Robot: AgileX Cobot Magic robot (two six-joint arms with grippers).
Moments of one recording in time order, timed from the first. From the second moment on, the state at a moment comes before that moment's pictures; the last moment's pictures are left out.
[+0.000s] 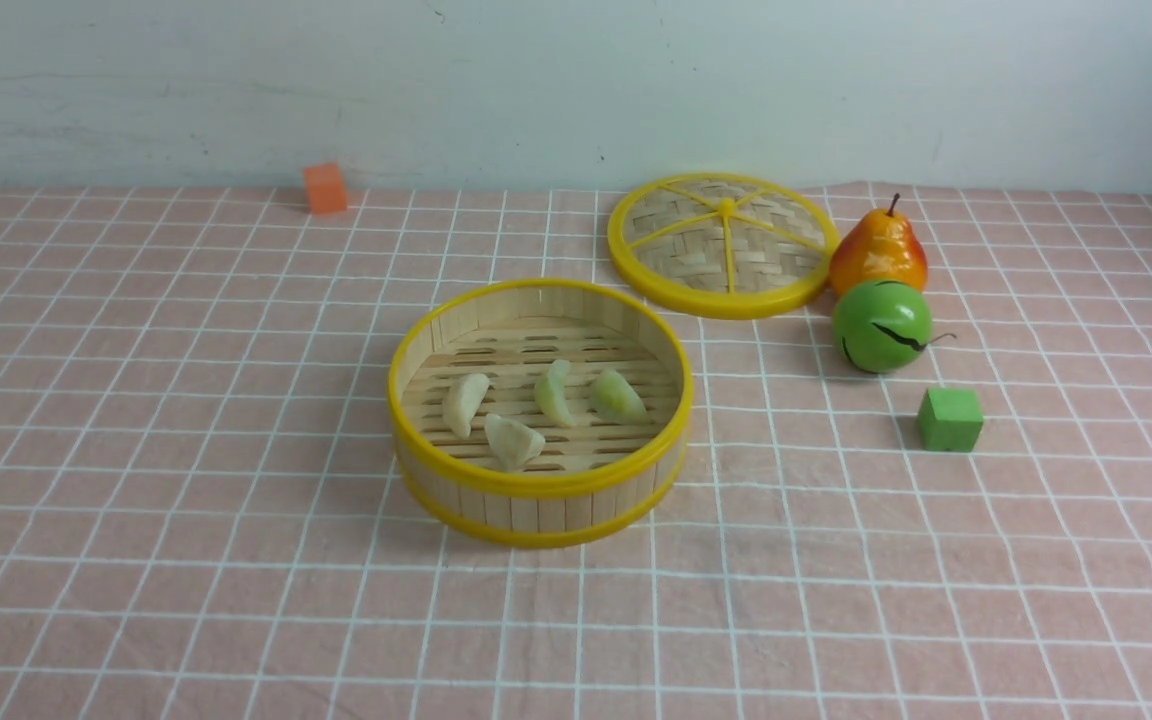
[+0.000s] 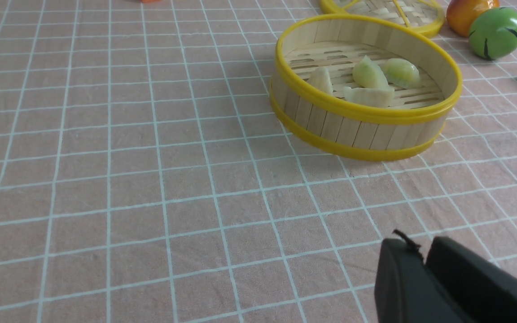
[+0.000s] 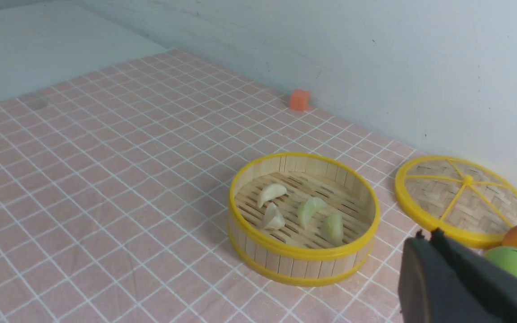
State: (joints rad) right arm 0.49 0.53 -0.85 0.31 0.60 -0.29; left arm -0.40 0.14 -0.35 0.12 0.62 -0.24
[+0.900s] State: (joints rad) right arm -0.13 -0.01 0.02 0.05 0.31 0.03; left arm -0.40 0.14 -0.35 0.12 0.63 -0.24
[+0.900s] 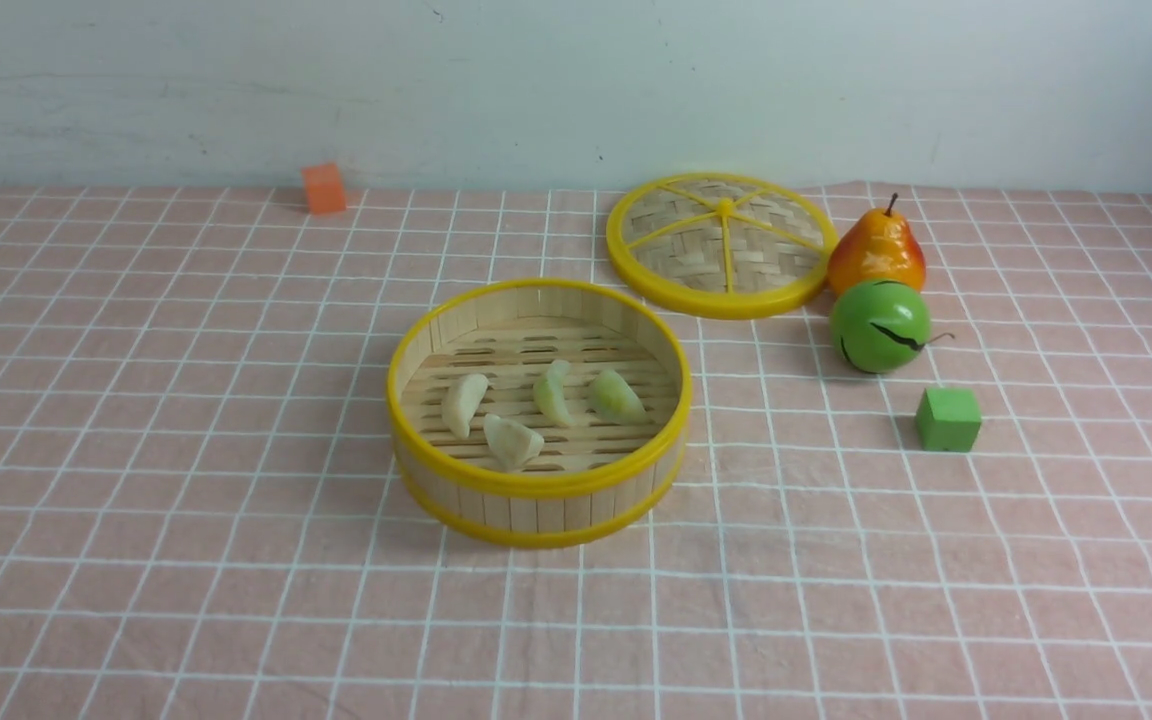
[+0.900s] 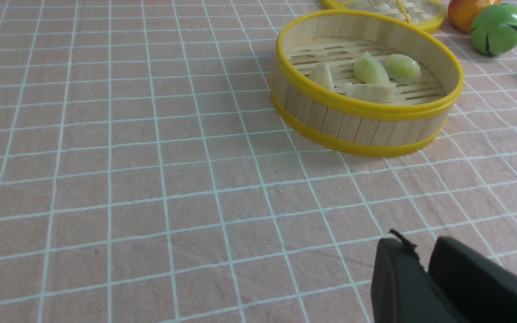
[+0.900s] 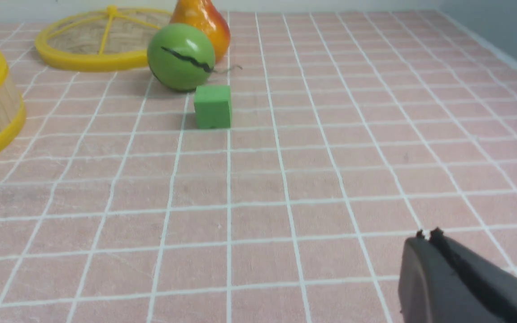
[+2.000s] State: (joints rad) right arm -0.05 -0.01 0.02 -0.03 0.38 0.10; left arm -0.40 0.14 -0.35 0.12 0.64 -0.24
